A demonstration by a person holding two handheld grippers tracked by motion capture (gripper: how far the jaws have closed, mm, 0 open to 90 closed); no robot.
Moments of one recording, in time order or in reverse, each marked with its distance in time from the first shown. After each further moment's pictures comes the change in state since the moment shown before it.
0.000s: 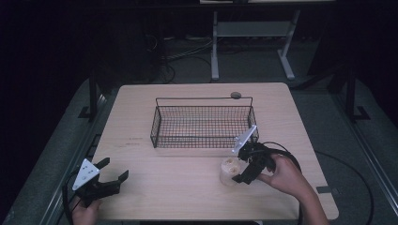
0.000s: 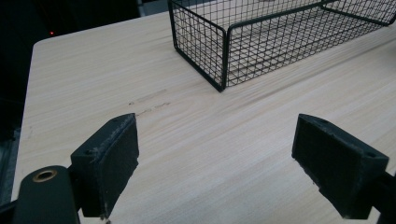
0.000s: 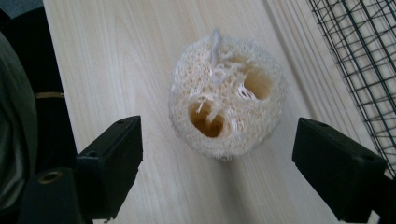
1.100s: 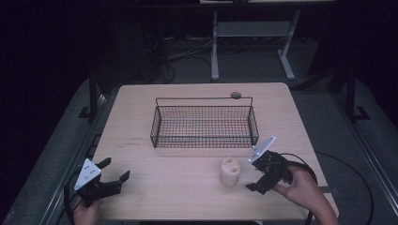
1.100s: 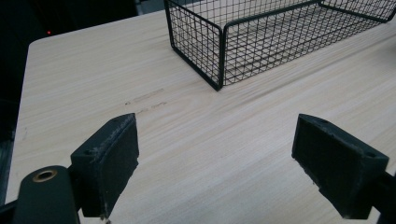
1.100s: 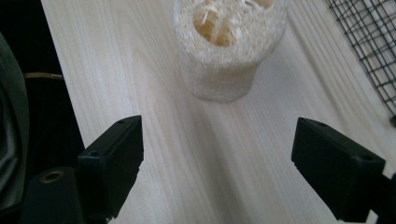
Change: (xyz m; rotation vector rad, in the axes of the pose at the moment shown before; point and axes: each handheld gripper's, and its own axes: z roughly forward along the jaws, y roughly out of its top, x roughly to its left) left arm -0.002 0.000 0.002 0.004 -0.005 0.005; right arm 0.012 -0.046 -0.011 -0.019 -0.058 0.039
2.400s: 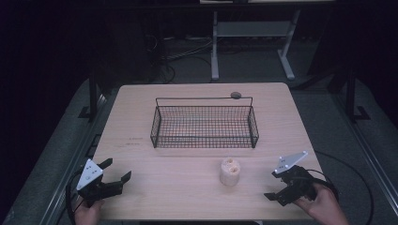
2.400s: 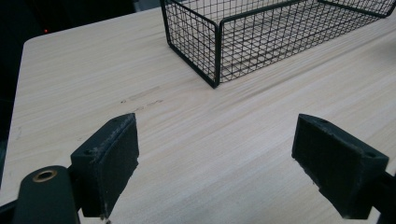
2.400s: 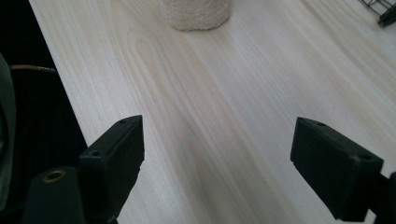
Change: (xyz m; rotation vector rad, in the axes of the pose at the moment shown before) left arm -0.003 0.000 0.002 0.013 -0.006 0.010; right arm 0.002 -0.077 -0.007 -0.095 -0.037 0.139
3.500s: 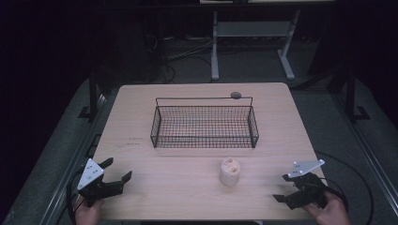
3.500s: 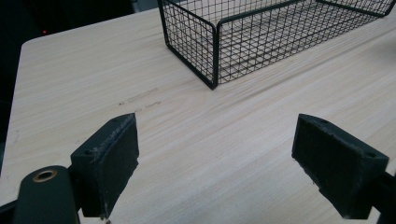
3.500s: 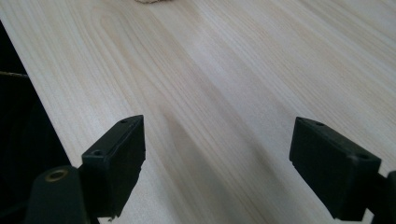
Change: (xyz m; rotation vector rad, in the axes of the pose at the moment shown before) left arm -0.001 0.001 0.001 0.001 -0.005 0.005; right arm -0.008 -0.042 -0.002 -0.073 -0.065 0.093
